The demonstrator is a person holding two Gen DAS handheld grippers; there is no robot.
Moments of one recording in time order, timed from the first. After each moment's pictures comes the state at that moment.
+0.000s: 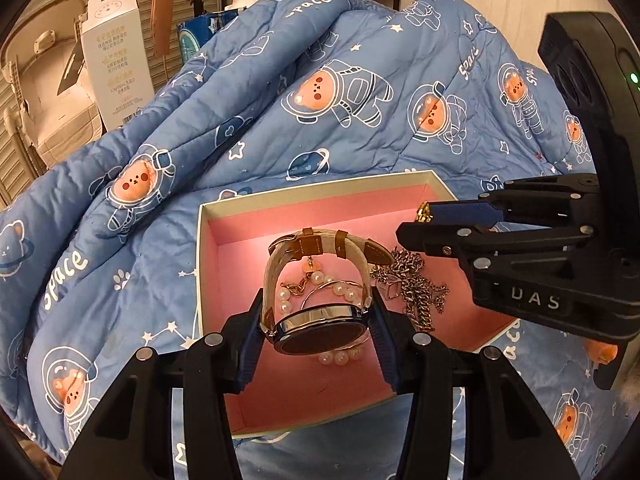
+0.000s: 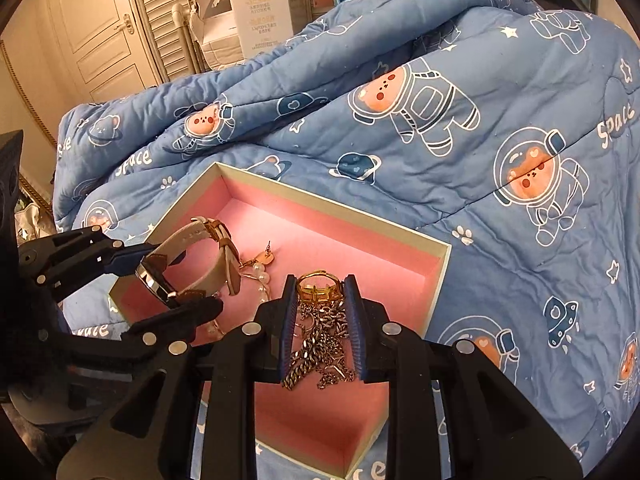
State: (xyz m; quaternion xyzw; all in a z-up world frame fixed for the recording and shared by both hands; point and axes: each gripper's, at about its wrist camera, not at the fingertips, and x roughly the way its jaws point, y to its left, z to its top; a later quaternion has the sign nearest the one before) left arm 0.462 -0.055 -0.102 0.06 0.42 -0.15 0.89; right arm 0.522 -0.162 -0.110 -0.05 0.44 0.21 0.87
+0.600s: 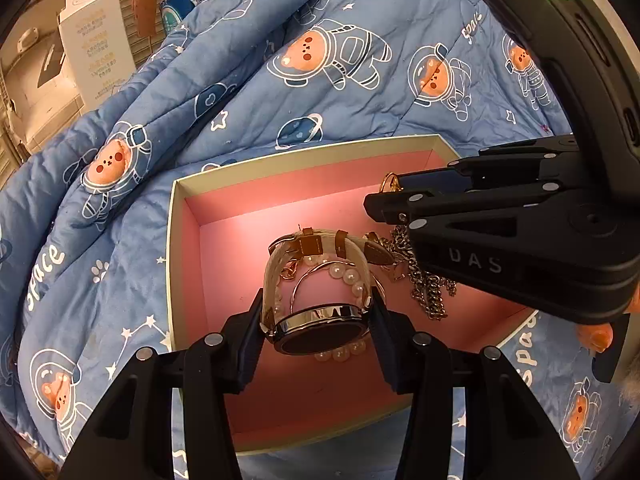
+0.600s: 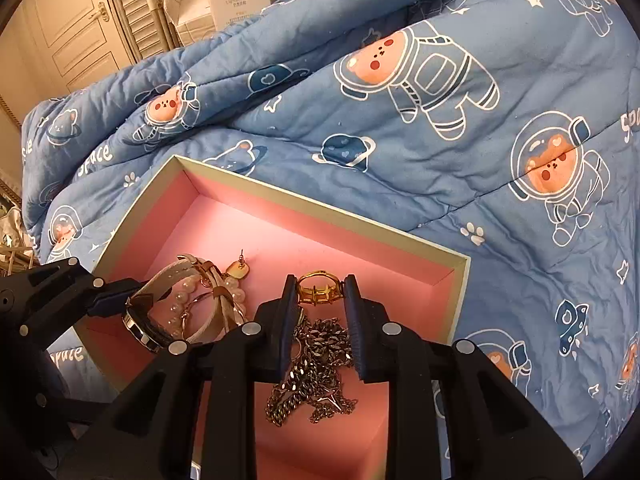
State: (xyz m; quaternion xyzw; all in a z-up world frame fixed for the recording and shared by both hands) left arm 0.474 -0.063 -0.116 0.08 0.46 -0.15 0.87; right arm 0.553 -0.146 -0.132 -0.06 0.48 0.17 0.86
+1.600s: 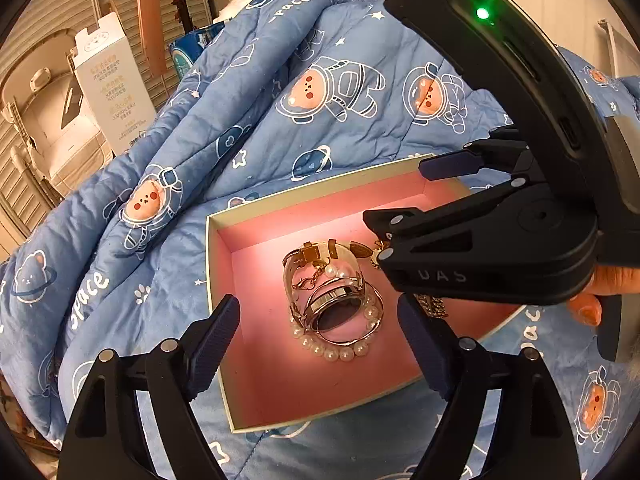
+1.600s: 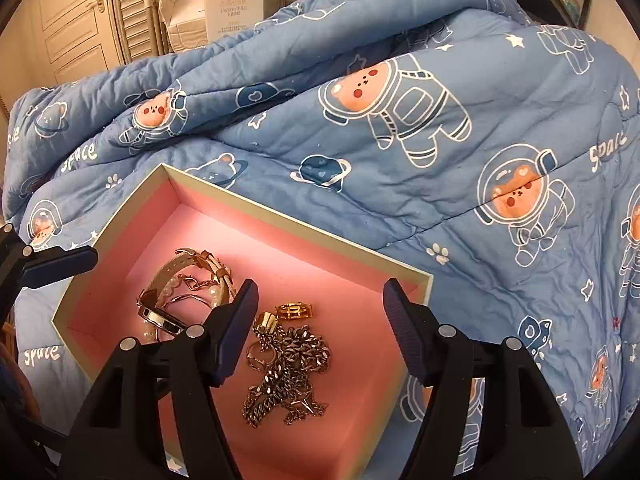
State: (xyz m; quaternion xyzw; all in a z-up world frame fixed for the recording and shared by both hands) left arm 0.450 -0.068 -0.097 0.13 0.40 -0.13 0.90; right arm 0.545 -0.146 -0.118 -0.11 0.44 0.14 0.88
